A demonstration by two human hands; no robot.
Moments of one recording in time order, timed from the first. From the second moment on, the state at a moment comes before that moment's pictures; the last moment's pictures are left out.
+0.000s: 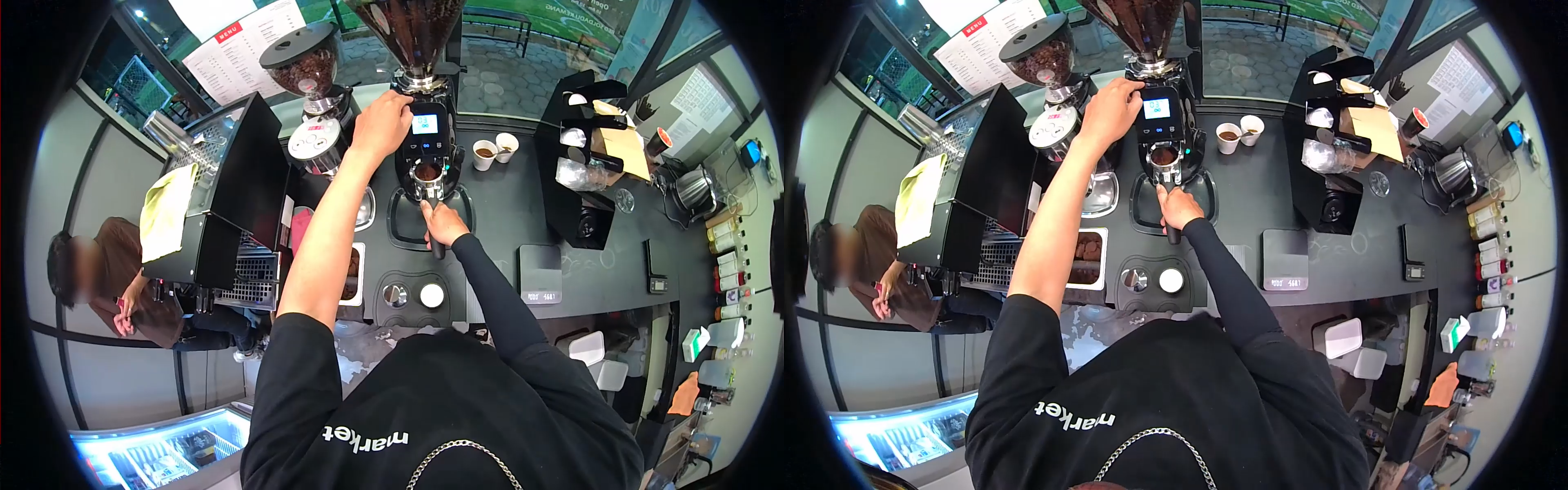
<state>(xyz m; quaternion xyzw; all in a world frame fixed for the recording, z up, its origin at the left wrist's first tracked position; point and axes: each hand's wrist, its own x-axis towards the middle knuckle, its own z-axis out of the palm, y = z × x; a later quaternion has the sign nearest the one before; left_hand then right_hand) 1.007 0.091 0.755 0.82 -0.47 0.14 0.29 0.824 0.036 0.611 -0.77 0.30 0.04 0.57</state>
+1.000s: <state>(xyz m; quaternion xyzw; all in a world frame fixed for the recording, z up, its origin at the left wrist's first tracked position) 1.009 0.086 0.759 0.84 -0.48 0.15 0.21 0.826 0.039 0.616 -0.77 0.32 0.05 0.55</state>
